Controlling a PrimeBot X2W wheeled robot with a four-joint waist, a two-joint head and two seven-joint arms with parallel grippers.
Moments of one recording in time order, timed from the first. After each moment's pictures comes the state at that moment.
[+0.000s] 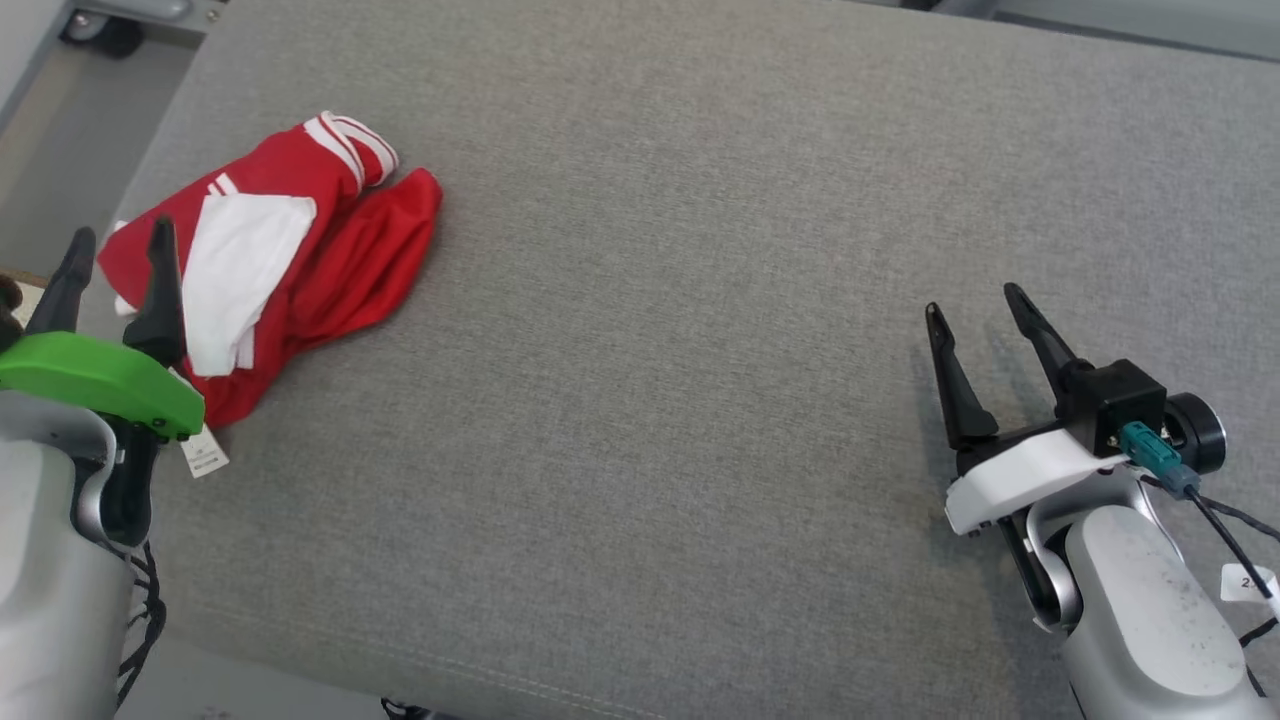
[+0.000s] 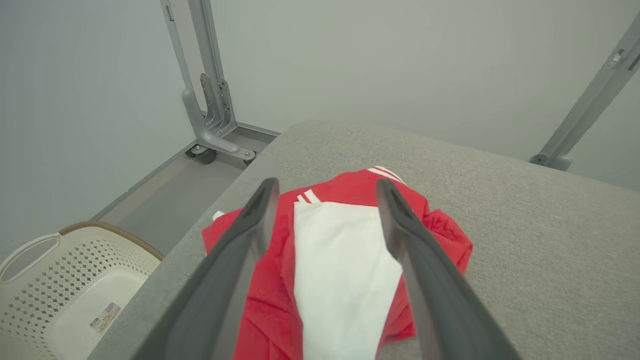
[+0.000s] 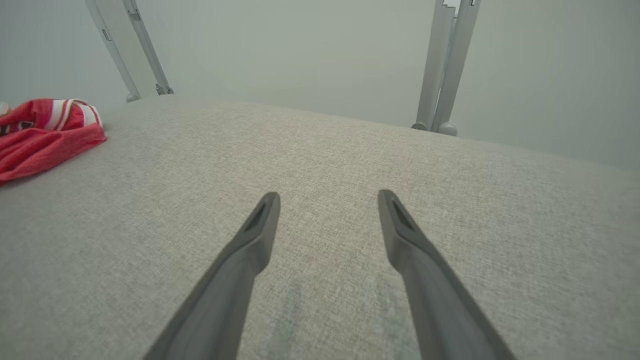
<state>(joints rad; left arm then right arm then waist) -0.61 0.40 -0.20 0.65 -0.65 -0.13 -0.20 -0.33 -0.15 0.13 0.34 0.13 0.13 -0.26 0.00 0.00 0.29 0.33</state>
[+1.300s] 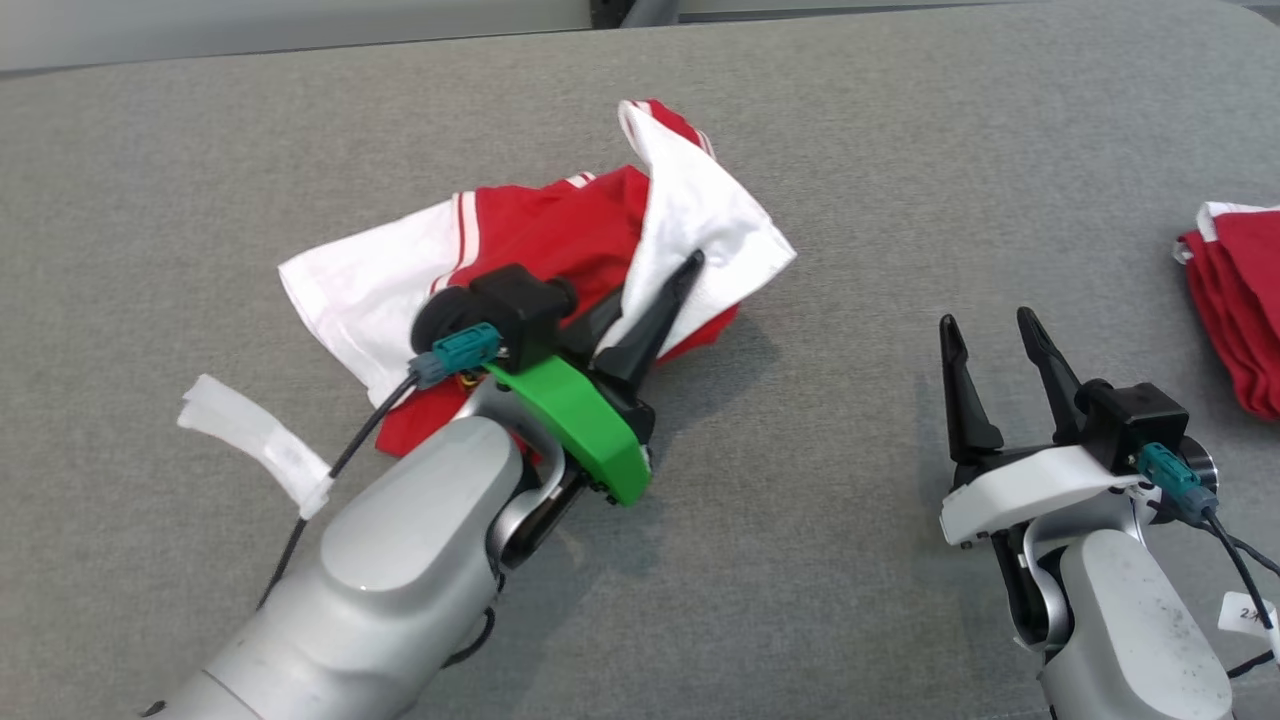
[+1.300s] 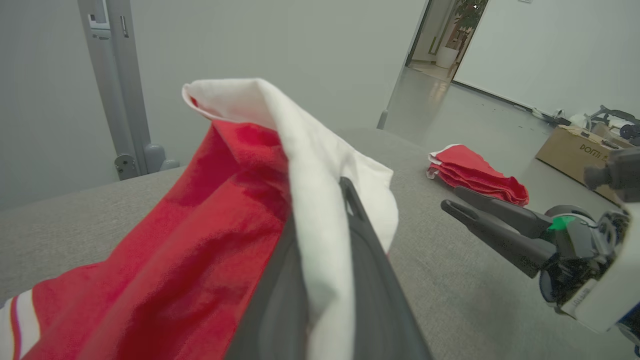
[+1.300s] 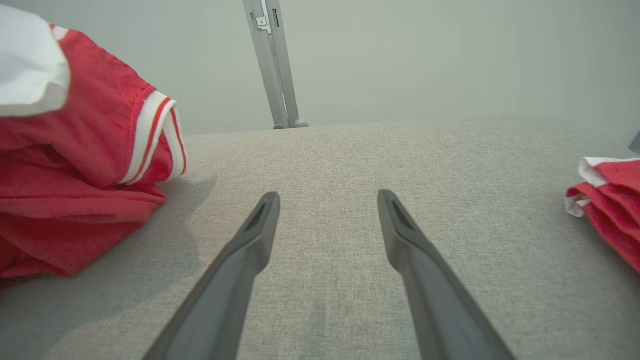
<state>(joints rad) -0.78 0.22 -0.91 0.46 -0.81 -0.13 -0.26 -0.29 -0.07 0.05 0.33 0.17 0.13 -0.26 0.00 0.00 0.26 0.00</state>
